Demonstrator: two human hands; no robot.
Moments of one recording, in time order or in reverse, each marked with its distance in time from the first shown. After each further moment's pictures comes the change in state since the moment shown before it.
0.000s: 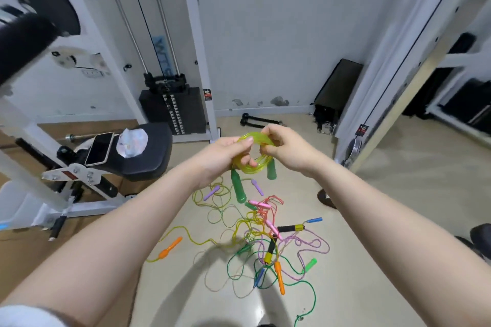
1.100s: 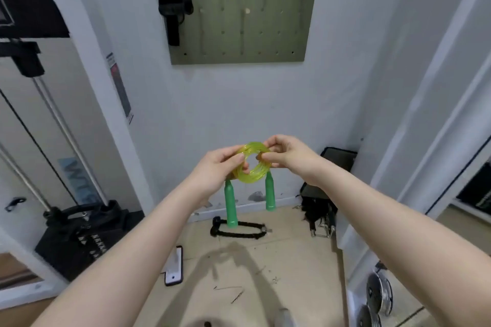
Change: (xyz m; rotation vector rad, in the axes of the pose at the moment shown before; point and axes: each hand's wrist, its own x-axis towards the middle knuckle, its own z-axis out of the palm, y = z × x) left_hand 0.499 0.155 -0.174 0.035 0.096 0.297; right_hand 0.479 0.069 -0.252 0.303 0.148 0.046
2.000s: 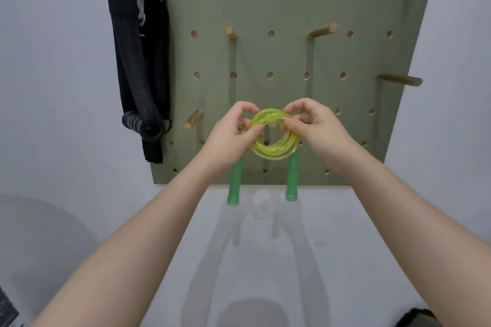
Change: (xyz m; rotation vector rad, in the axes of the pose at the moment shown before) left_hand 0.534 0.152 -0.103 0.475 0.353 0.445; right_hand 0.495 -0.165 -0.210 -0.141 0.140 -0.553
